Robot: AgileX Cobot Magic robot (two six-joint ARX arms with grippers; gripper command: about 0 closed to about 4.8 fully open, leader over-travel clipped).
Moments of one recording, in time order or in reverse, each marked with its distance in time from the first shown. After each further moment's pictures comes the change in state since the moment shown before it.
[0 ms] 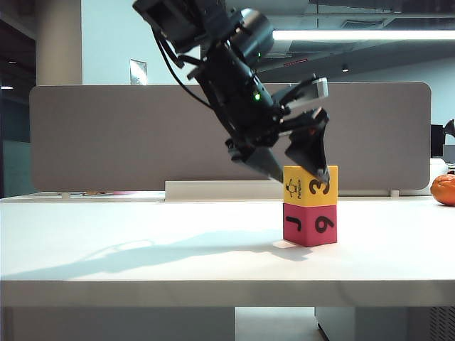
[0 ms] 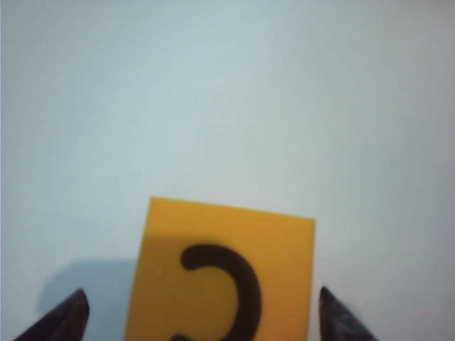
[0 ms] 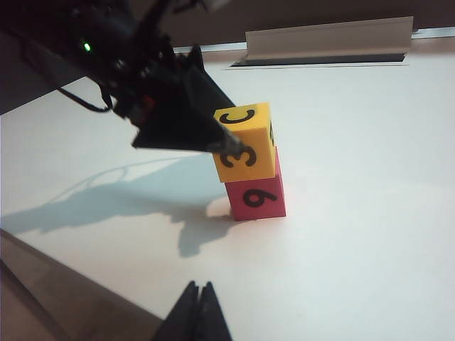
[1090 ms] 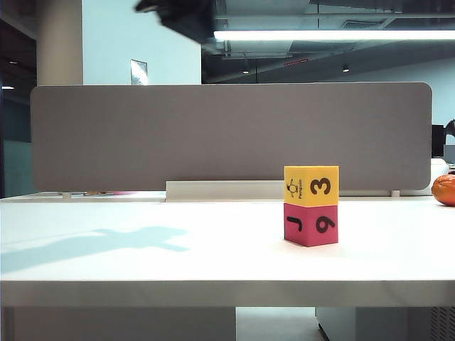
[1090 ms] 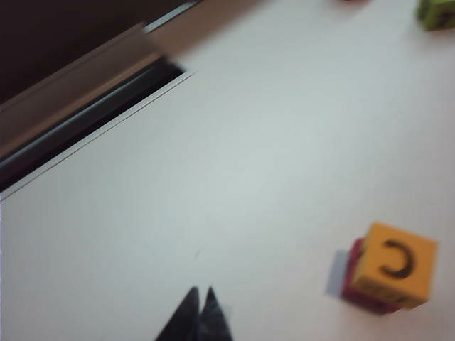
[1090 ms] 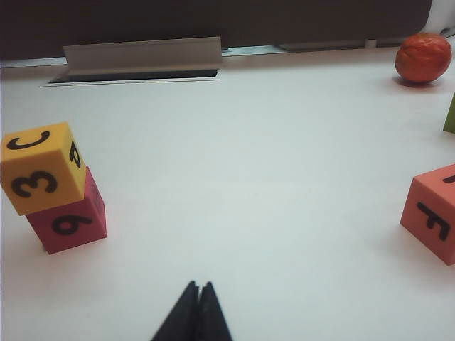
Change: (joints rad) left arm 0.129 -0.417 0.000 -0.161 -0.224 0.005; right arm -0.003 0.000 0.000 0.000 0.444 -0.053
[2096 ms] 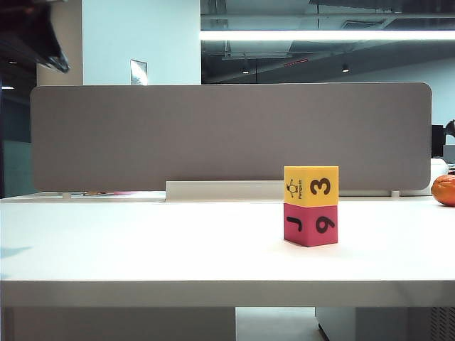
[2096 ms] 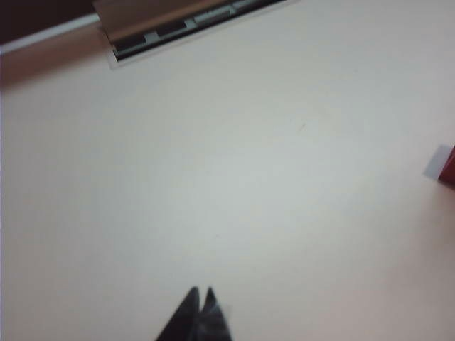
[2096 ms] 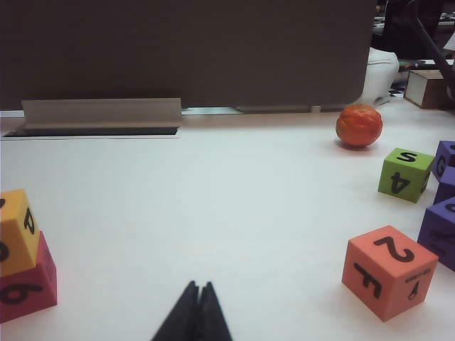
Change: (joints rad) left arm 0.305 -0.646 -0.742 0.150 0.058 -0.008; right arm 0.000 0.000 0.000 0.140 0.112 -0.037
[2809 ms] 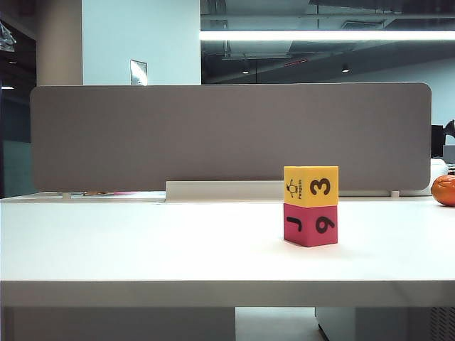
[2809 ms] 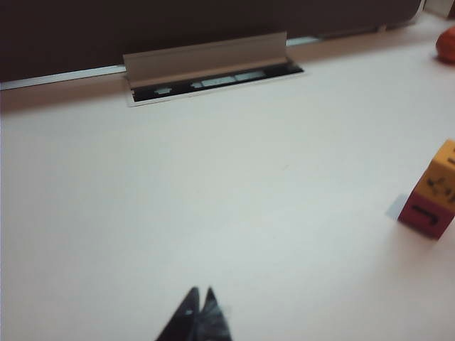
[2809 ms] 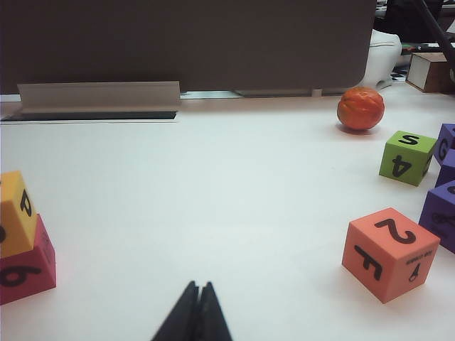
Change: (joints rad) left arm 0.000 -0.435 -0.331 0.126 0.000 -0.149; right arm 0.000 0.000 0.000 -0.041 0.001 -0.002
